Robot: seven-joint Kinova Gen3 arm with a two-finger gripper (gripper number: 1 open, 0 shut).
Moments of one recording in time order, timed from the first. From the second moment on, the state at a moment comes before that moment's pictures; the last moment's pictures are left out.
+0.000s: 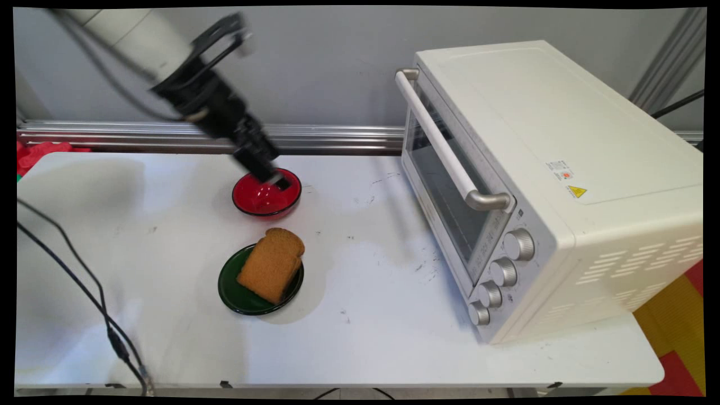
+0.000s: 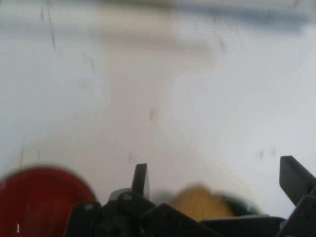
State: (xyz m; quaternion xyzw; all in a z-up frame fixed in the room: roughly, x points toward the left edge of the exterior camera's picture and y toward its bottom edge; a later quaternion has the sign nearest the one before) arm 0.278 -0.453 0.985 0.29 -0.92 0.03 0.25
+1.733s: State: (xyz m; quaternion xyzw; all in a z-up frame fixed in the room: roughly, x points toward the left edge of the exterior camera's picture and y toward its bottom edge) arm 0.116 -0.550 1.061 0.22 -0.92 0.07 0.30
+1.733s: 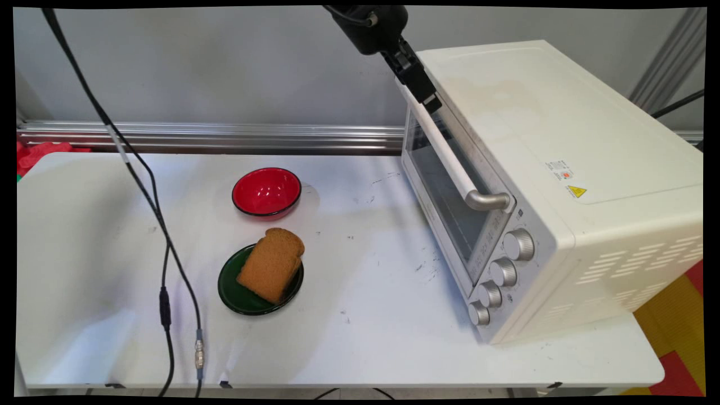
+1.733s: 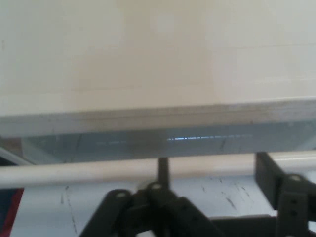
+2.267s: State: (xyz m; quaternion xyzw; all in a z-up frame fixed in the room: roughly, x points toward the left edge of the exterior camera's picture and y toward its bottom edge) arm 0.110 -0.563 1.050 0.22 -0.93 0.07 0.30
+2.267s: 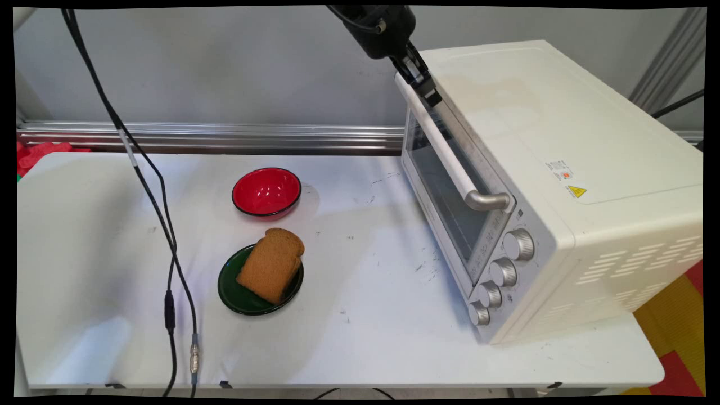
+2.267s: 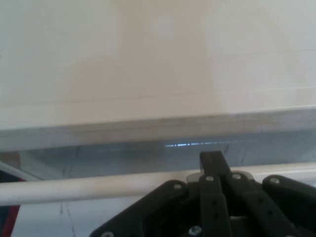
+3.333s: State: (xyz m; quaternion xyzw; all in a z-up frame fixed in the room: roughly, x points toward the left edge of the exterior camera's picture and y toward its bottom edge) arm 0.097 -0.568 1.008 0.22 -0.92 0.06 0.31
